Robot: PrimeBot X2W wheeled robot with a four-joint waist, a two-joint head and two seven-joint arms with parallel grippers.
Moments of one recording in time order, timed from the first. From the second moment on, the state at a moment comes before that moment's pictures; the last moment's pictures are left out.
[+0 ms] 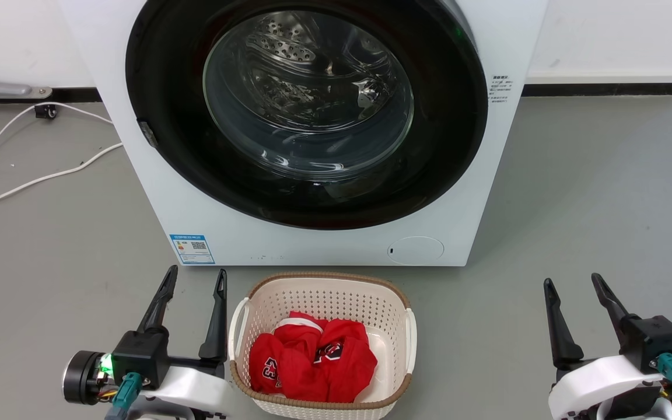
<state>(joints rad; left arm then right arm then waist) -0.02 0.08 -0.04 0.09 -0.05 -0.08 -0.26 0.02 -0.05 -0.05 0.07 0.00 0.13 -0.11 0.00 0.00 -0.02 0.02</state>
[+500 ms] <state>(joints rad) -0.02 0.07 -0.03 0.09 -0.04 -0.08 -0.26 -0.01 -0.05 -0.06 0.12 0.55 0.13 -0.21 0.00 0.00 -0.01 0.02</state>
